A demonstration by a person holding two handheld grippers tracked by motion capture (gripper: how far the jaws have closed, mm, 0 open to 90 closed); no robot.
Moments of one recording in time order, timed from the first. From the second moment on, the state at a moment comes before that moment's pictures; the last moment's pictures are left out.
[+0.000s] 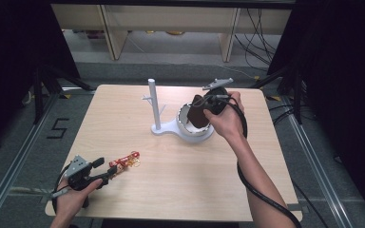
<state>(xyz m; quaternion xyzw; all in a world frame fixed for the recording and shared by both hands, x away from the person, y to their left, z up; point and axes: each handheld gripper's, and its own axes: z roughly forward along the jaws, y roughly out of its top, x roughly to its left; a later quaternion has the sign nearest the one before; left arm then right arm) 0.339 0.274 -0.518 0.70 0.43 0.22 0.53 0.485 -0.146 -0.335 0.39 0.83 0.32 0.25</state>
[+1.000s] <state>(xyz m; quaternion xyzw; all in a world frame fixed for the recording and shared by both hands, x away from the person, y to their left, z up) 0.339 0.273 -0.521 0.70 0.43 0.21 0.53 0.499 -0.132 -0.367 0.35 0.84 0.31 0.26</state>
